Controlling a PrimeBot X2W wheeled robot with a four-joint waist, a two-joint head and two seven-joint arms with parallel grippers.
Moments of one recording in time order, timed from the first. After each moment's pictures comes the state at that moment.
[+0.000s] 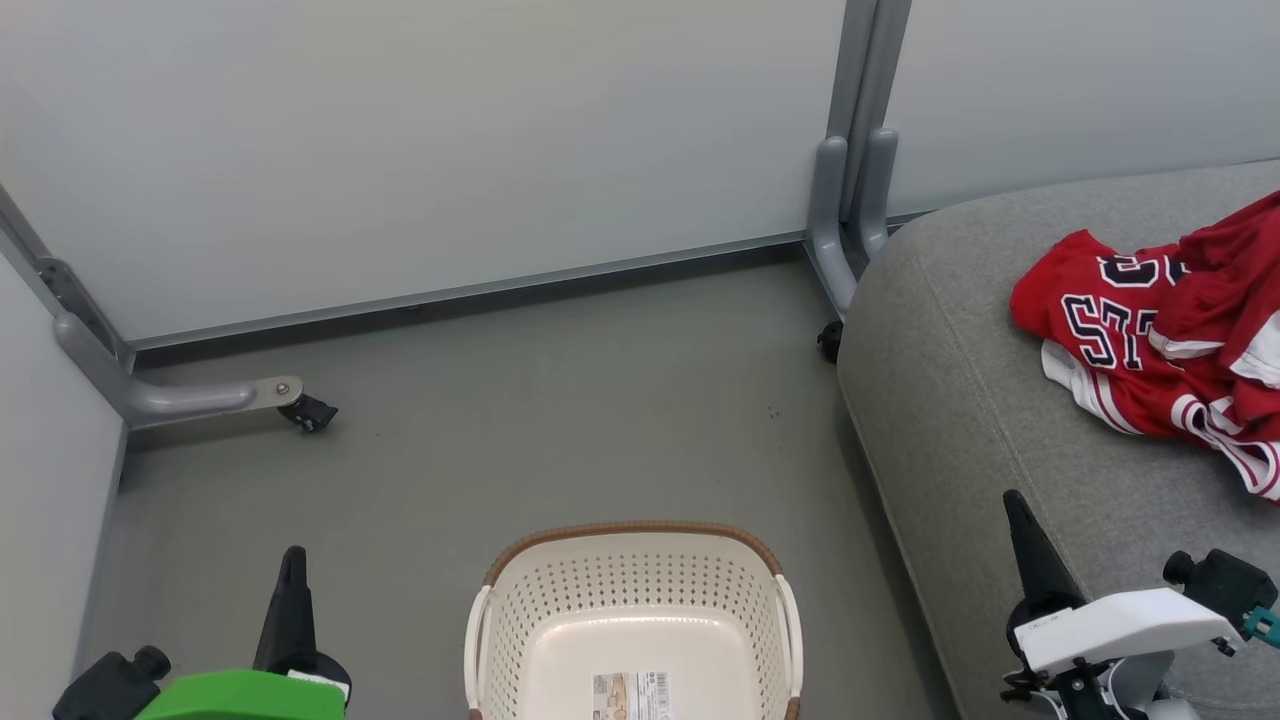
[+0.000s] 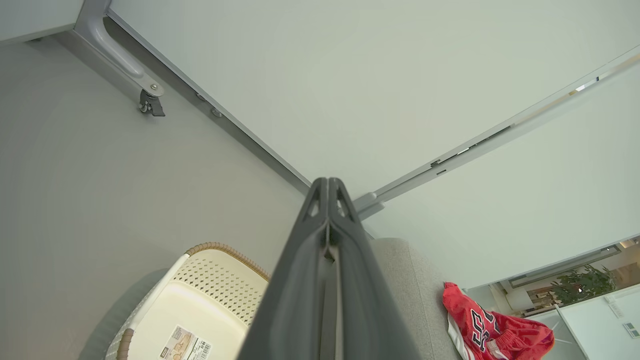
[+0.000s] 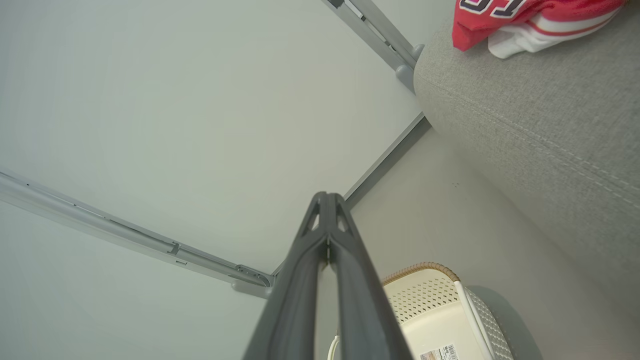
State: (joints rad) left arm 0.07 0.07 -0.01 0.16 -1.03 -0.08 -0.08; right arm -0.01 -0.08 0.03 0.20 1.03 0.13 -0.08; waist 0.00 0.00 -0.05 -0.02
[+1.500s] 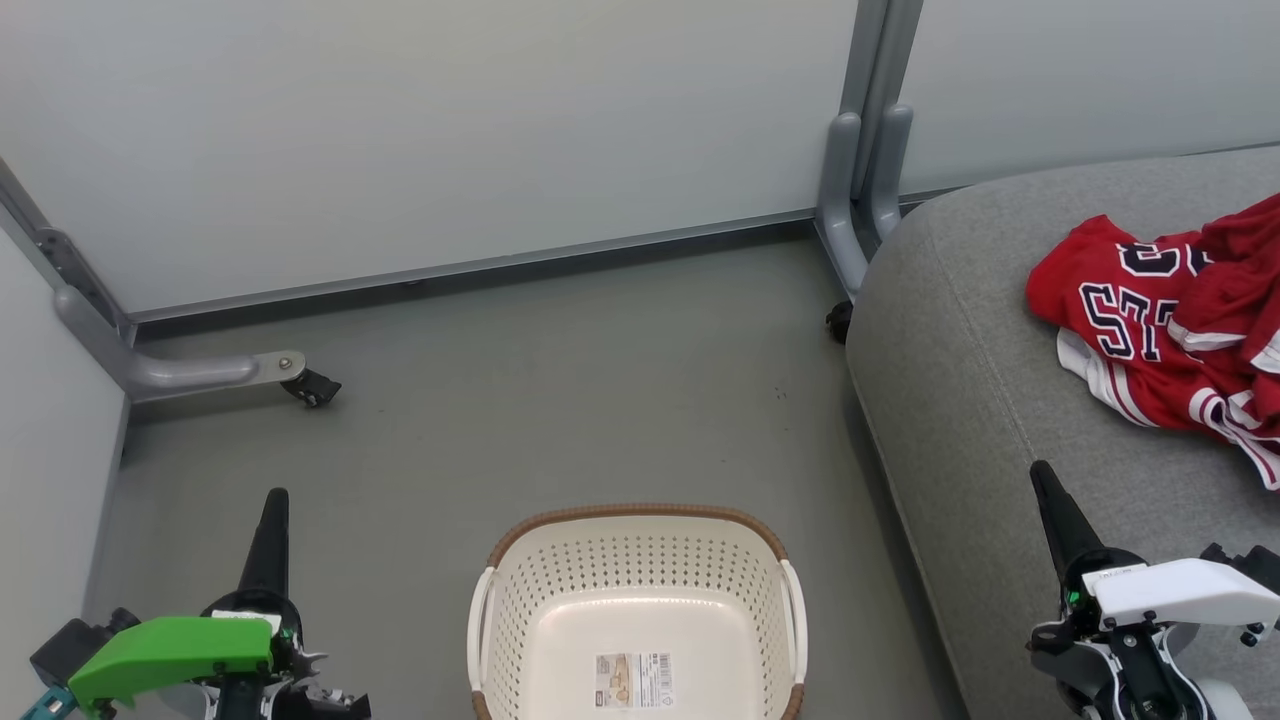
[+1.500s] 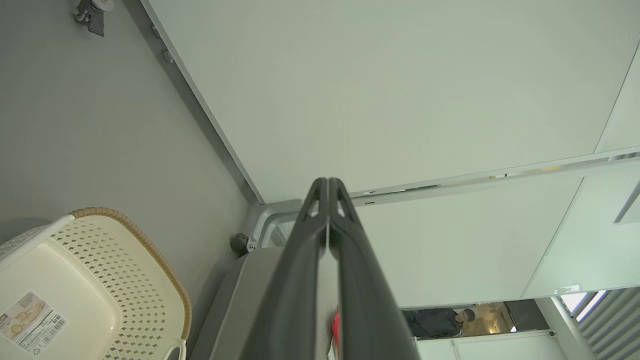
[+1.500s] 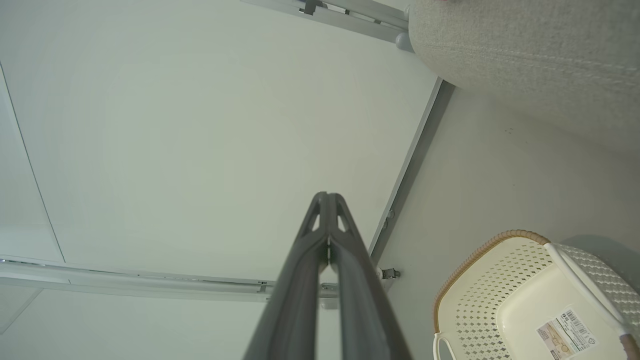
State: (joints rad) left arm -0.05 0.08 0.05 0.22 -1.46 -0.11 0.03; right arm -0.07 -0.07 -0.05 0.23 1.45 0.13 0.04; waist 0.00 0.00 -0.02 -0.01
